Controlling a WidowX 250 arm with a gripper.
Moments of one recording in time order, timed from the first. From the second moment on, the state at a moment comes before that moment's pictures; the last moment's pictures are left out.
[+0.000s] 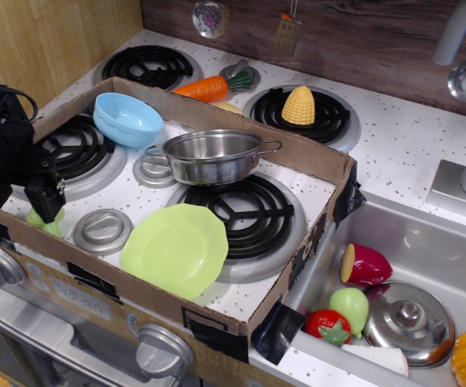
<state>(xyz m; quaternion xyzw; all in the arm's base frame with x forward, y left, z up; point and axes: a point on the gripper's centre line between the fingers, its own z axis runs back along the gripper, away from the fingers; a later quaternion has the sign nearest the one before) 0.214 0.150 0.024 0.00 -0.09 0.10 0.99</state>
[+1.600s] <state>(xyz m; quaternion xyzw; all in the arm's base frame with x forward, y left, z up) 0.255 0.130 0.040 -0.02 -0.05 0.03 1.00</state>
